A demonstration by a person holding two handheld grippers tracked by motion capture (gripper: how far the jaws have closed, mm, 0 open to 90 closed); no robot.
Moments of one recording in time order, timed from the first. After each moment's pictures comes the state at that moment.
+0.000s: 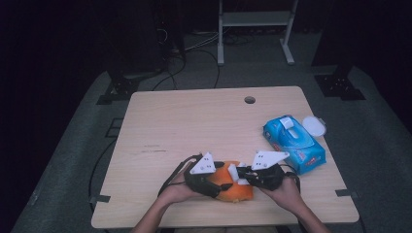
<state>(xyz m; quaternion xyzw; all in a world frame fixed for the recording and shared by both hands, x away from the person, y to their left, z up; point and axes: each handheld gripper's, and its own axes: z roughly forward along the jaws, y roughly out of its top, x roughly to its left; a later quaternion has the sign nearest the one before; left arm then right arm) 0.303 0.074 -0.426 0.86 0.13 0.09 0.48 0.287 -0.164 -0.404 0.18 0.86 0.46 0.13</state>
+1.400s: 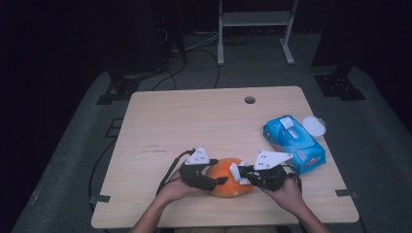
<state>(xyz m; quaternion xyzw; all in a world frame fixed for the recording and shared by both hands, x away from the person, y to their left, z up) 0.315 0.086 -0.430 0.85 0.20 0.06 0.48 0.284 -0.169 -0.402 0.19 0.85 0.47 0.14</state>
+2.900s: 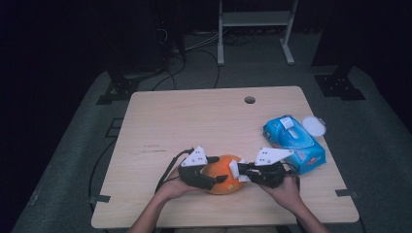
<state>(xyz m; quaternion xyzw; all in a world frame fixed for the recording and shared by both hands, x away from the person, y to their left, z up) 0.317 0.091 -0.426 0.84 0.16 0.08 0.51 0.292 -0.170 -0.405 0.20 0.84 0.48 0.12</state>
